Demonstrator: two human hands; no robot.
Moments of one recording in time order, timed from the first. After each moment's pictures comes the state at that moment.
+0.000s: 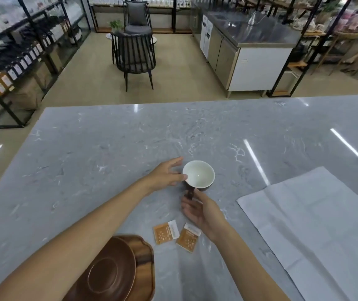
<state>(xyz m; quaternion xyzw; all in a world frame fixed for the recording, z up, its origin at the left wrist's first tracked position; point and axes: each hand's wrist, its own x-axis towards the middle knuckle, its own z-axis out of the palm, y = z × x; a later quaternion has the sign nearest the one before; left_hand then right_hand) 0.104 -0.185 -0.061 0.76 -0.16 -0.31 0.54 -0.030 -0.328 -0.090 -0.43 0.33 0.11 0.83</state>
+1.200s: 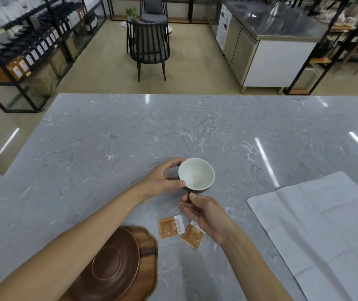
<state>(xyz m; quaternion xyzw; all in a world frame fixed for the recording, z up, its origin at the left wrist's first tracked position) 0.076 -0.149 -0.069 0.71 -0.17 -0.26 0.63 -0.035 -0.317 -0.073 -0.46 0.24 0.19 0.83</state>
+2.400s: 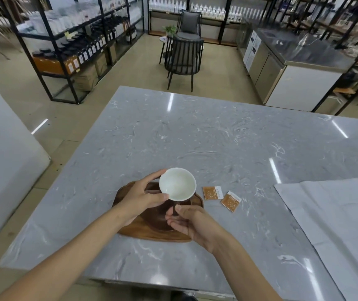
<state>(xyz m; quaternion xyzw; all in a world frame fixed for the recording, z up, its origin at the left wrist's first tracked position) -0.110 0.044 -0.052 0.66 -0.01 -0.20 0.72 -0.162 -0.153 -0.043 -0.54 0.13 0.32 0.77</state>
